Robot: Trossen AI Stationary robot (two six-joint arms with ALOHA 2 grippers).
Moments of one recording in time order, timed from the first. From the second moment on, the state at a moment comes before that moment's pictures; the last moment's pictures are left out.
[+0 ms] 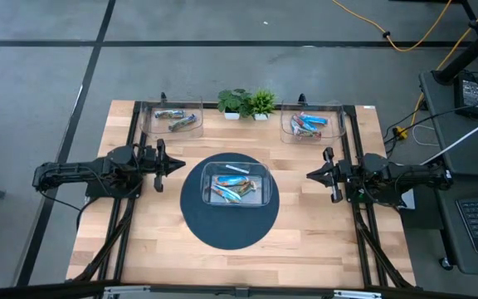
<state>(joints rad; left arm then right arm) 0.12 0.05 0.01 0.03 0.00 -0.12 0.05 0.00 0.01 0.03 -0.04 -0.01</state>
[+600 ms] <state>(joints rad) 0.12 0.05 0.01 0.03 0.00 -0.12 0.05 0.00 0.01 0.03 -0.04 -0.01</state>
